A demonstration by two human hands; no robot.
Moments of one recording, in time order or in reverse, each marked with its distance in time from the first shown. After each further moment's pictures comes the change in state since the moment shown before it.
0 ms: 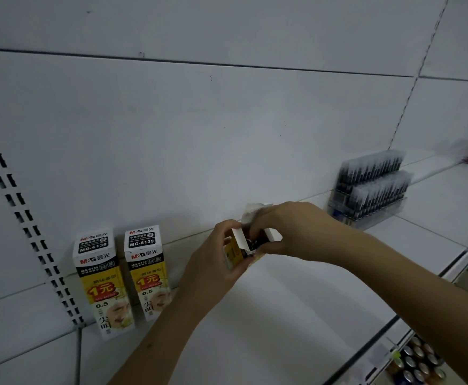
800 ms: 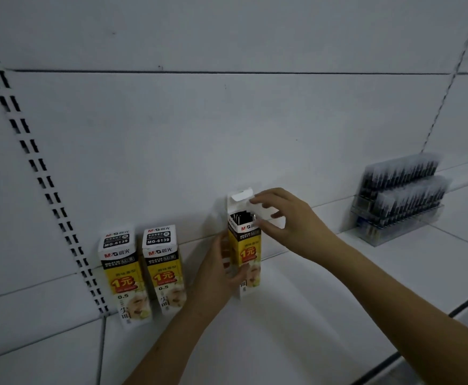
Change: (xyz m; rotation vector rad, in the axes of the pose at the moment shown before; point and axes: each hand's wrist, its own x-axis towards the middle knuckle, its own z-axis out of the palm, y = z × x) left_hand -0.005 -0.045 0.018 -0.164 0.019 -0.347; right_hand 0.033 0.018 0.044 0.475 0.410 0.047
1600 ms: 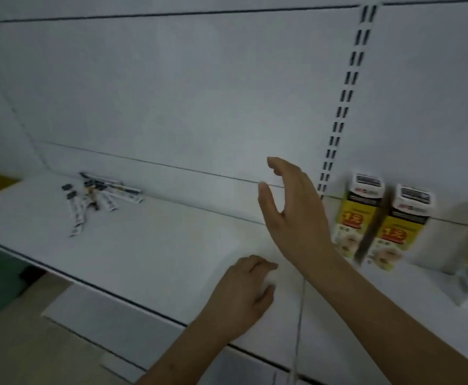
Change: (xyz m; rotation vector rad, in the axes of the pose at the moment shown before) left_hand -0.261 -0.052 -0.183 0.726 0.303 -0.089; right_hand -0.027 -0.297 0.184 0.484 -0.004 -0.365
